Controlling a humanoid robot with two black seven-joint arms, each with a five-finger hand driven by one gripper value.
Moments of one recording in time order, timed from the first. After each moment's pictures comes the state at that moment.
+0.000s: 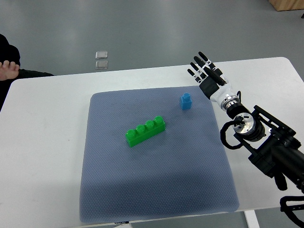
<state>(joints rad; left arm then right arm) 0.00 0.00 -0.10 -0.24 0.07 0.06 0.08 0.62 -0.08 0.93 0.81 -0.01 0.11 0.25</state>
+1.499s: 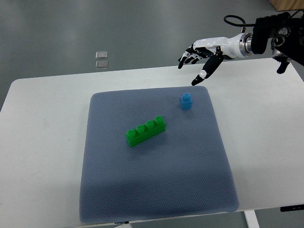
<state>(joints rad) -0.01 0.00 -0.09 -0.28 0.08 0.05 0.08 1.31 -0.46 0.27 0.89 -1.04 0.61 -0.04</state>
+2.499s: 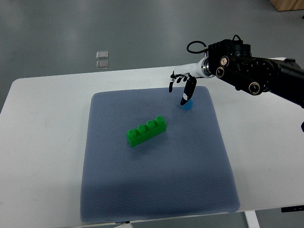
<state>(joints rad) -0.01 0.00 -0.09 -0.27 0.07 0.05 0.08 1.29 -0.16 0.03 0.65 -1.08 0.44 -0.10</state>
